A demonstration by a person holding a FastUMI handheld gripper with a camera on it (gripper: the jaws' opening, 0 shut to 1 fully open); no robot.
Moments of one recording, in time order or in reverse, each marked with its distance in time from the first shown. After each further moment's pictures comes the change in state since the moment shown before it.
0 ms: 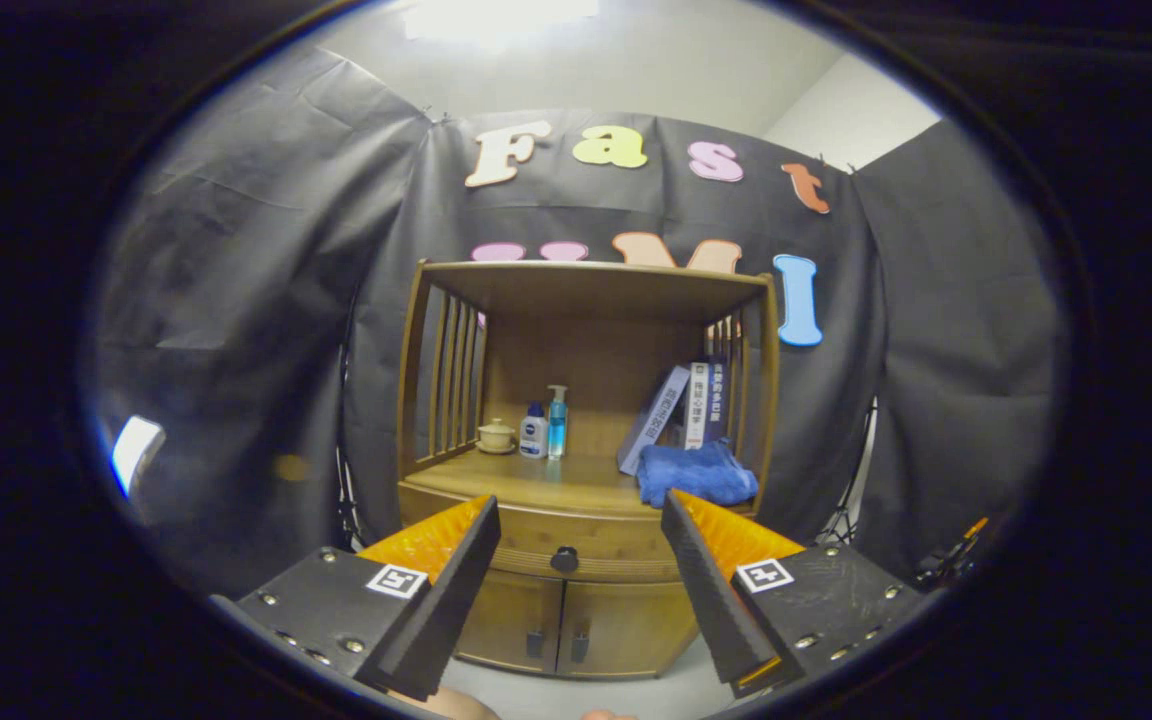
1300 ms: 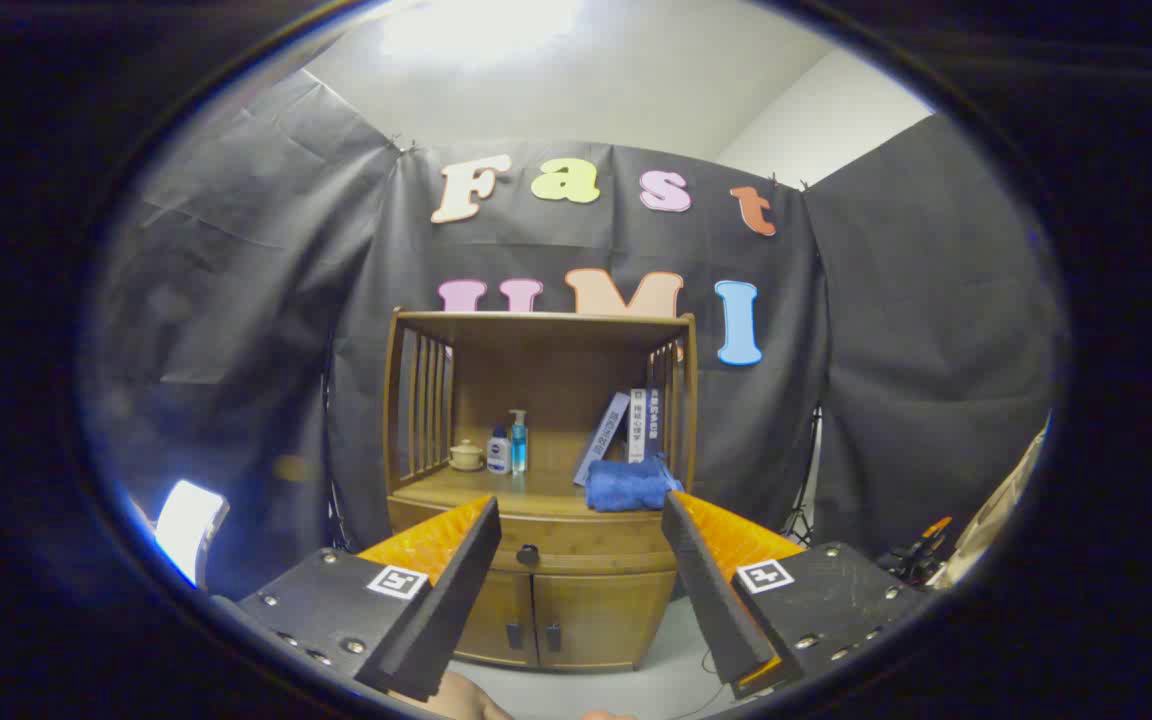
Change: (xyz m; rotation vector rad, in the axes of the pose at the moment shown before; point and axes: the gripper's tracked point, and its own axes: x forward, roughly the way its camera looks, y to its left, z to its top) arm -0.140 -0.058 0.048 0.010 -0.028 -0.124
